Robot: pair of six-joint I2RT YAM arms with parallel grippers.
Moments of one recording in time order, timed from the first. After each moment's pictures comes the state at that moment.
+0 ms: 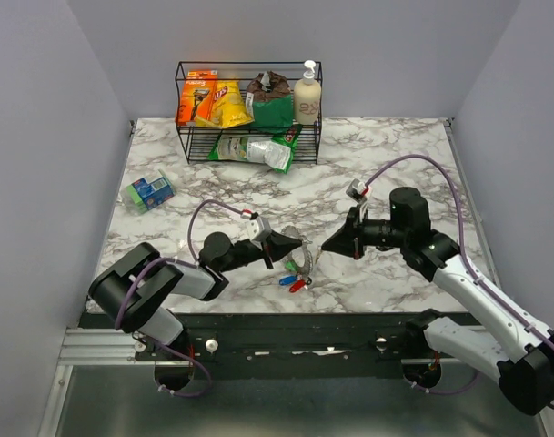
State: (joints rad) left arm -0.70 1.48 0.29 1.34 0.54 -0.20; right arm 0.50 0.94 0.74 -0.23 -0.77 0.16
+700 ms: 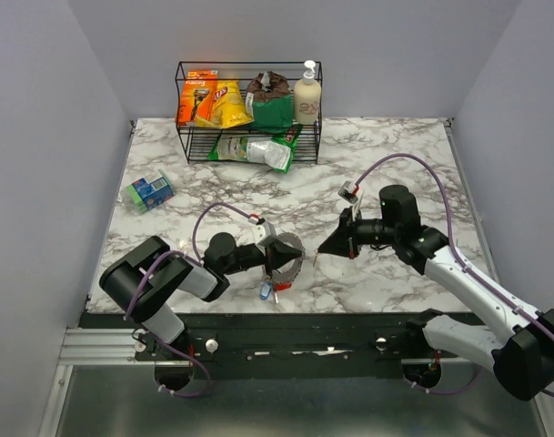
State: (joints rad) left arm -0.71 1.59 0.29 1.34 0.61 -0.20; right arm 0.50 1.04 0.73 -0.22 -0.78 0.16
